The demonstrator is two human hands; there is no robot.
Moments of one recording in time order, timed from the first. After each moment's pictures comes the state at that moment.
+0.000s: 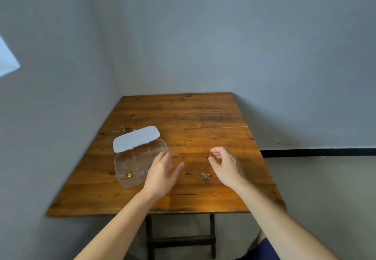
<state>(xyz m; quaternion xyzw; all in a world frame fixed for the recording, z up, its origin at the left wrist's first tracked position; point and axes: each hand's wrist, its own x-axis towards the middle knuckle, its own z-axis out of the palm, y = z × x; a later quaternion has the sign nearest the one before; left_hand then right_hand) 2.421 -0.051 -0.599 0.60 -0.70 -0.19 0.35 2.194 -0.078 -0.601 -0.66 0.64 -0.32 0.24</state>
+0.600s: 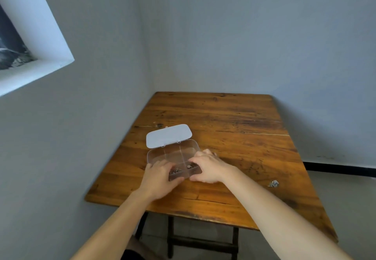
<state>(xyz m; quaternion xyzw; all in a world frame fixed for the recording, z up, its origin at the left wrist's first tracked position) 2.517 -0.048 -0.604 0.68 -0.72 -0.08 0.12 2.325 -0.128 -0.589 -0.89 0.43 0.03 0.17</state>
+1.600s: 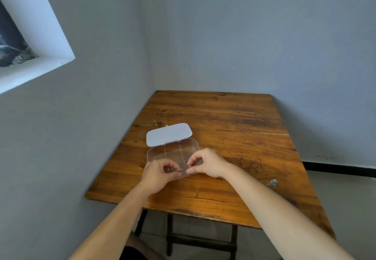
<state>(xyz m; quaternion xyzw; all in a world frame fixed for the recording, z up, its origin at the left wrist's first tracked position) 2.518 -0.047 -0.598 0.69 -0.60 -0.28 0.28 2.323 -0.128 -0.587 -0.79 0.47 -0.12 0.38</state>
